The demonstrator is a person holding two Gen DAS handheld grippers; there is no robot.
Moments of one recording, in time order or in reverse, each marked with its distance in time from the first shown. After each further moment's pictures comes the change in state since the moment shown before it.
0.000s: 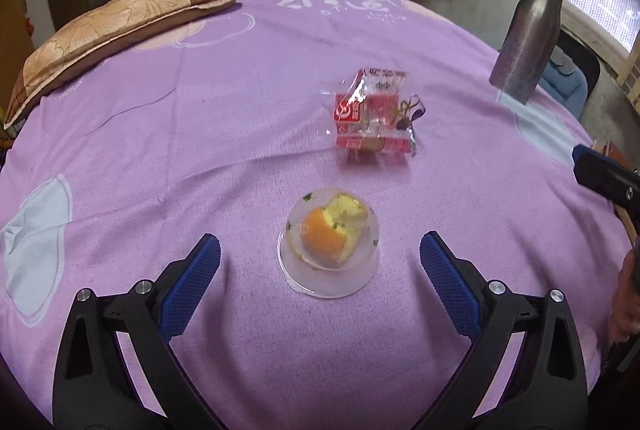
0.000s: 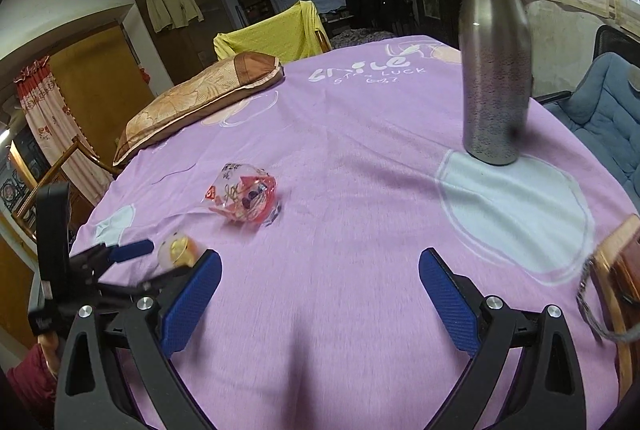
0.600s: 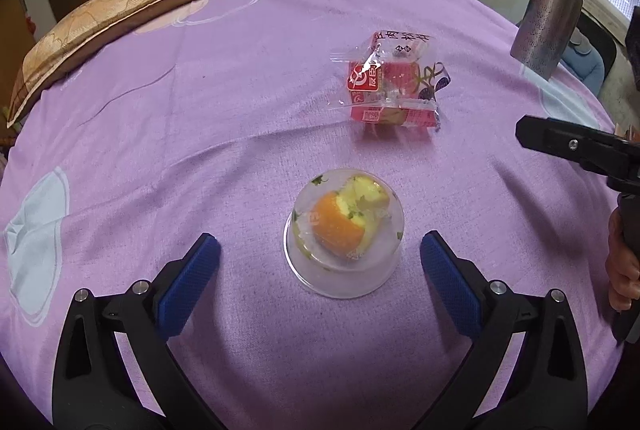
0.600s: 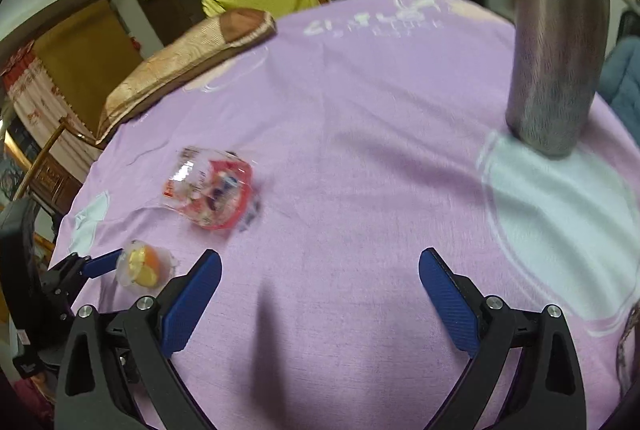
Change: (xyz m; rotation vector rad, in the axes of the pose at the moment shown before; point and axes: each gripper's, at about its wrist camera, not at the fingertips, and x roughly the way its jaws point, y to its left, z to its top) left arm 0.018 0.001 0.000 0.014 0.083 0.050; right arm 0.075 -0.010 0.022 0.022 0.189 -0.003
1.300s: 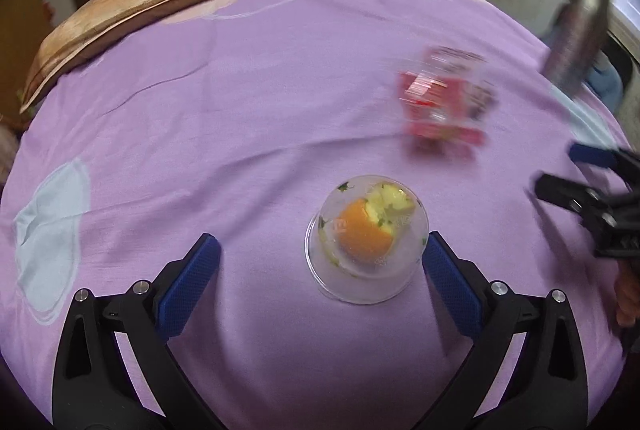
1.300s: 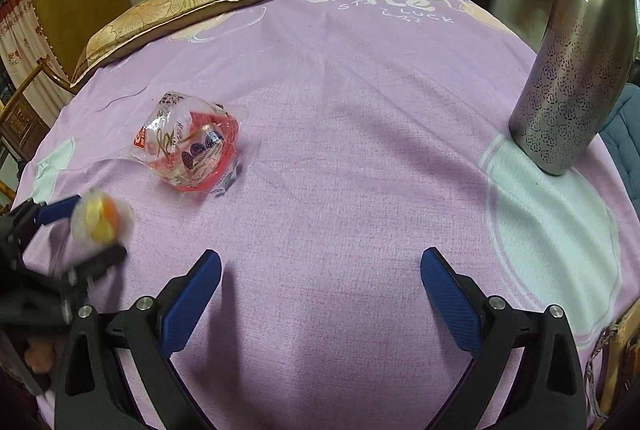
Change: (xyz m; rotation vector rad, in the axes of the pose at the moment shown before) left arm 0.003 0.038 0.008 -0.099 0.002 0.071; right arm 0.017 0.022 -0.005 -0.162 0.074 -0.147
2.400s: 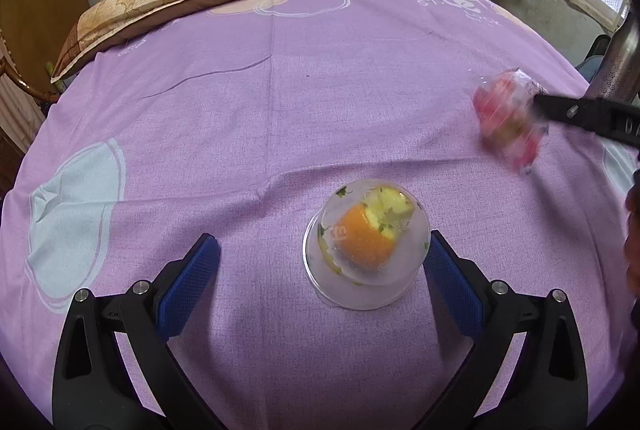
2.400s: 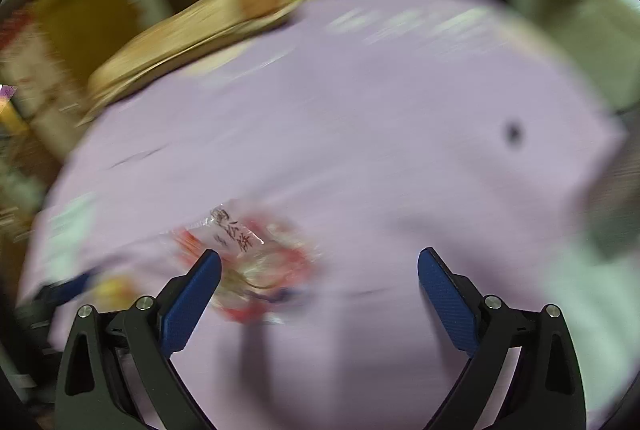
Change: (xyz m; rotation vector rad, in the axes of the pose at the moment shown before) left arm 0.002 0.019 0.001 -0.074 -0.030 0.063; right arm 0.020 0.013 0.072 0.053 -0.093 0.003
